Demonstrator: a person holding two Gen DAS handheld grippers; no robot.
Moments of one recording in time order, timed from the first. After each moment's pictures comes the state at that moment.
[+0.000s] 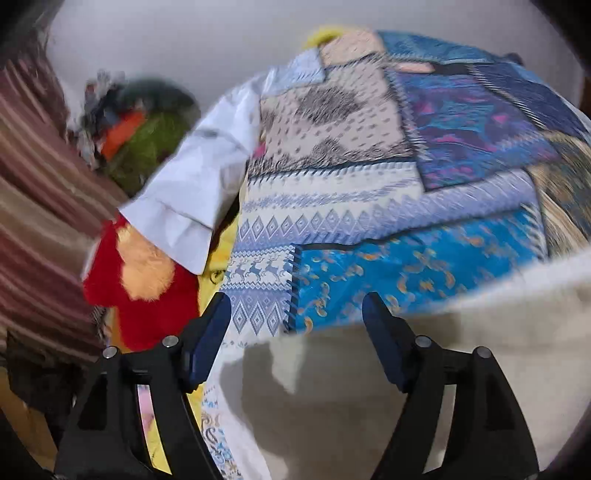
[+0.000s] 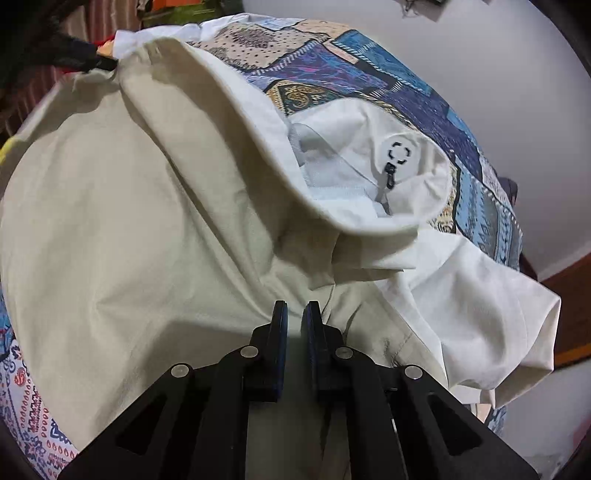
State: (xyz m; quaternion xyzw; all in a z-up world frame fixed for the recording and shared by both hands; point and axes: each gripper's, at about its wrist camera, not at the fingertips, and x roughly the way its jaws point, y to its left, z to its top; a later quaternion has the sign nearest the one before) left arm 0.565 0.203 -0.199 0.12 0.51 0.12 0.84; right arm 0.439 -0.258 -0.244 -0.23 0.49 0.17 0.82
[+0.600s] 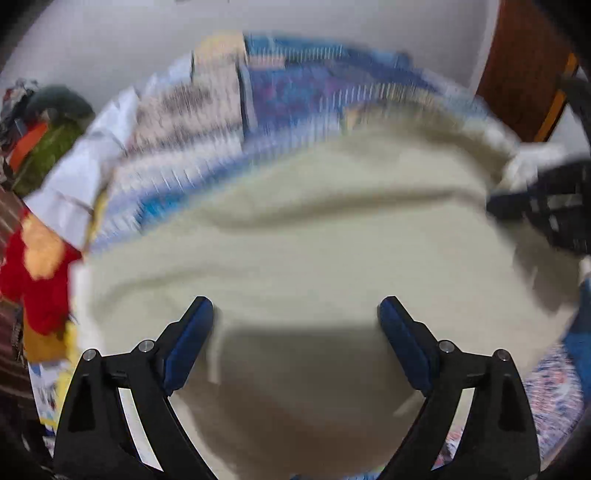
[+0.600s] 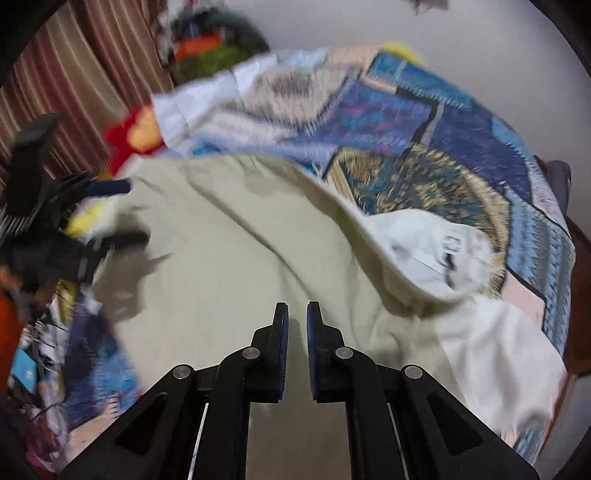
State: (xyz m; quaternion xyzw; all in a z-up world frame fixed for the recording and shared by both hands) left arm 0.461 0.115 -0.230 0.09 0.52 -0.09 0.84; right arm 0.455 -0.195 -0.193 -0.11 0.52 0.26 0.81
